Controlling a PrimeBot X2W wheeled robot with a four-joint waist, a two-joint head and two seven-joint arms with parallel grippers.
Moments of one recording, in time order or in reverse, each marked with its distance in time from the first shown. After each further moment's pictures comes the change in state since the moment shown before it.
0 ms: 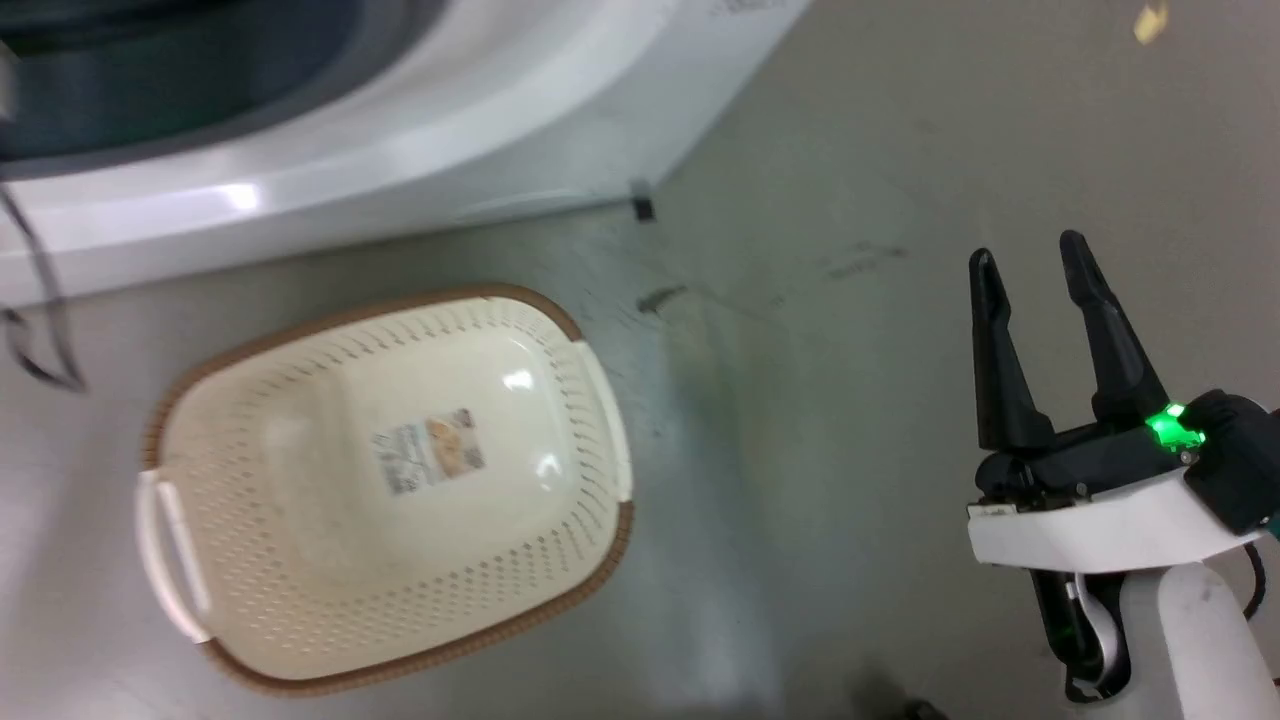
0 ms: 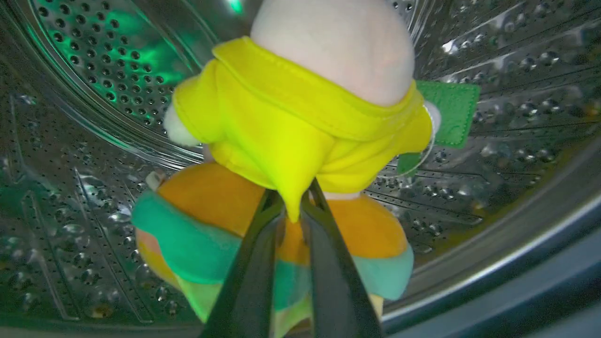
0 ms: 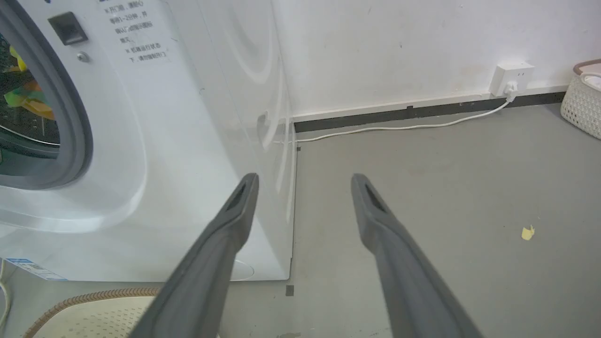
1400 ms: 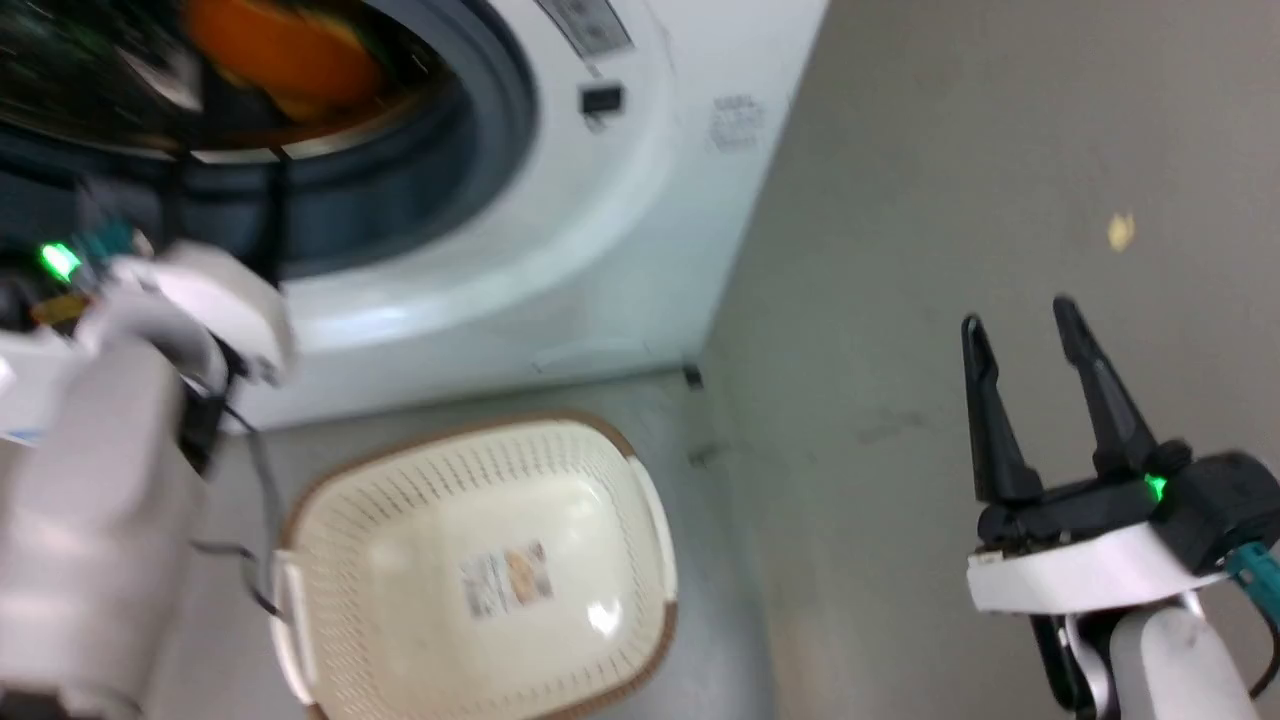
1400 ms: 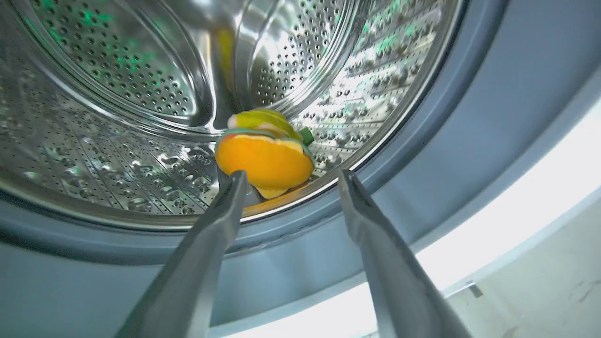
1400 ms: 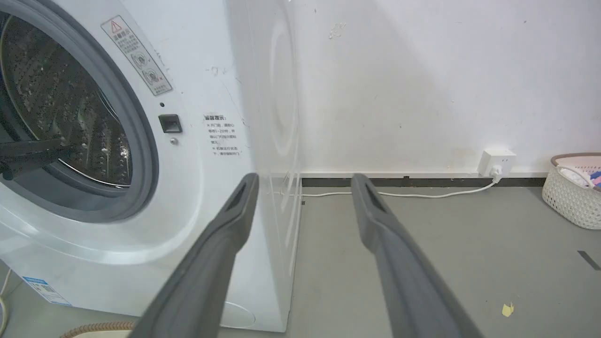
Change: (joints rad) left arm 0.167 -0.154 -0.236 0.365 -0.052 -0.002 -0.223; right arm 0.068 0.000 -0.023 0.031 -0.119 0.000 0.000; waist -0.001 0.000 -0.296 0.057
